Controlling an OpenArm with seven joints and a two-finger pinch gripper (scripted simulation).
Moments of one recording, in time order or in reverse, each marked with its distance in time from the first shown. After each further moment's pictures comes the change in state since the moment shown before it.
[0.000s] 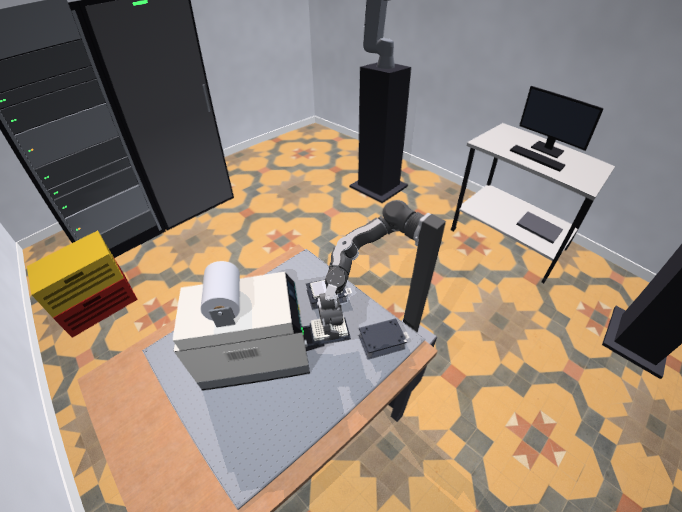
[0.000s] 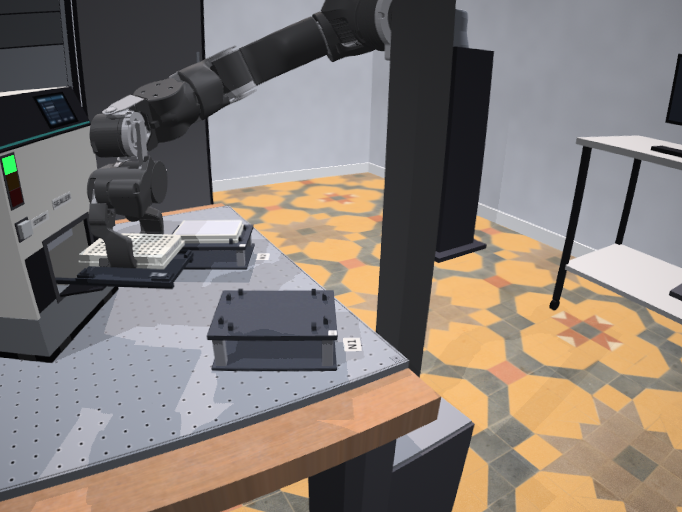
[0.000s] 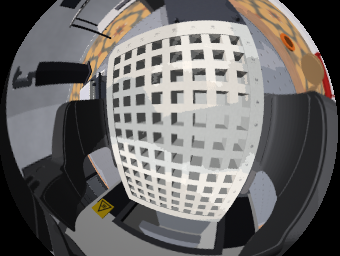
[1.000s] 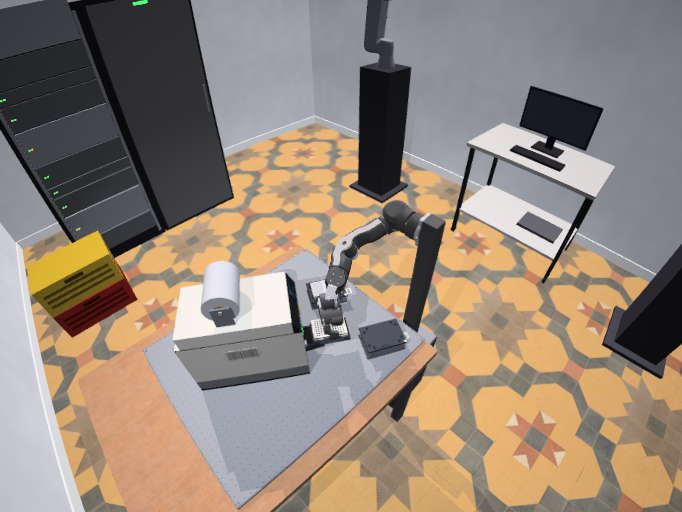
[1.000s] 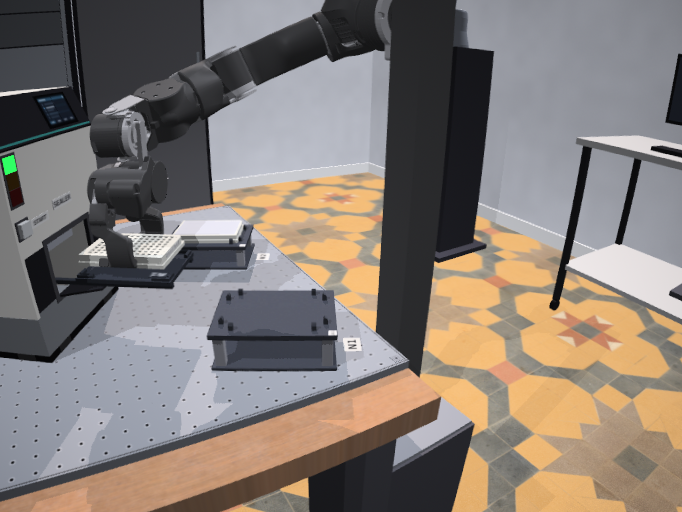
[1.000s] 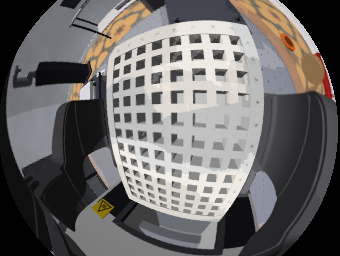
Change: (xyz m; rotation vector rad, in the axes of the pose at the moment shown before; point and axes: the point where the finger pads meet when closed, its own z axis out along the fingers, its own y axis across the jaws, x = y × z) arm 0.000 0.000 0.000 0.002 -0.001 -0.001
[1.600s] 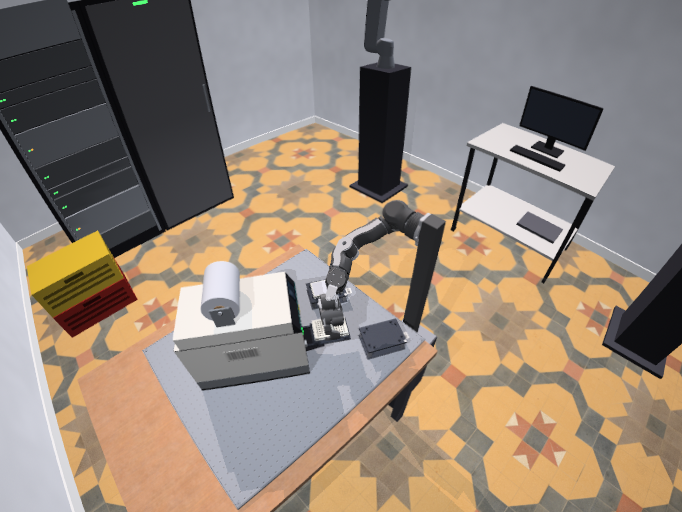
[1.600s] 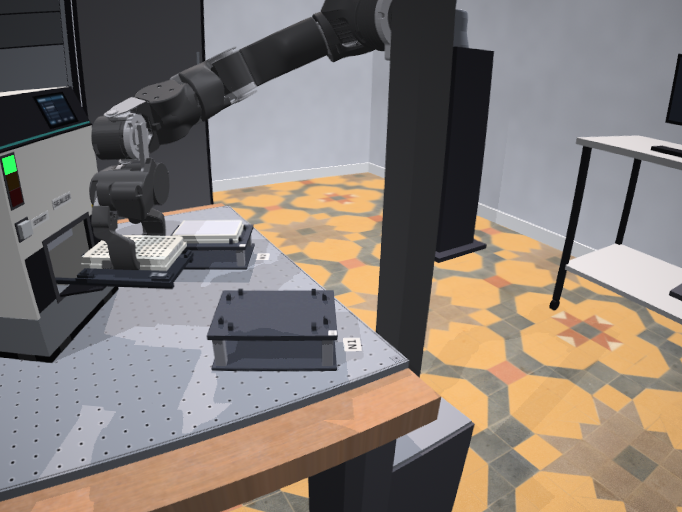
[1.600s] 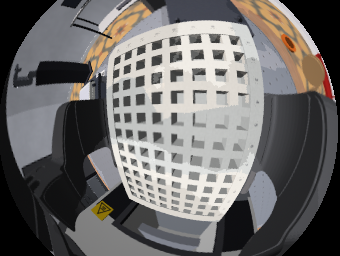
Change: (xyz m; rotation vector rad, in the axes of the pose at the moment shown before) arm 0.003 -0.001 0.003 0.003 0.007 -0.004
